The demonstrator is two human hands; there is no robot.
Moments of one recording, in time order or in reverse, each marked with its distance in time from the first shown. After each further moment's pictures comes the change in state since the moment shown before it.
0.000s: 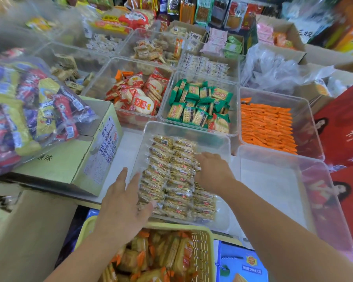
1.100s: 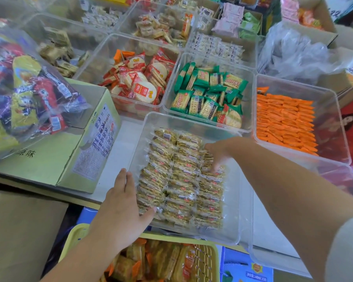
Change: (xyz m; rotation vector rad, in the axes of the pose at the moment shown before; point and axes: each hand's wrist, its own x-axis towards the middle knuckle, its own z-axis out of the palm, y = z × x) left_hand 0.028 -0.011 0.019 0.098 -0.129 -0.097; right_hand 0.119 0.039 -0.019 -0.319 -0.625 -0.065
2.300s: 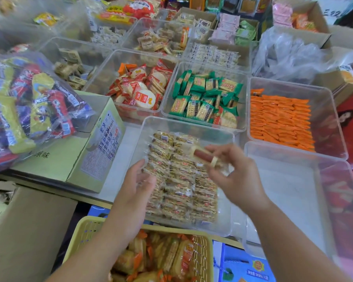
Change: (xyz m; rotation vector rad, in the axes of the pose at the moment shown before) left_hand -0.042 0.057 -0.036 -1.009 0.064 -0.049; right_hand -0.143 -0.041 0.092 1.153 1.155 -0.496
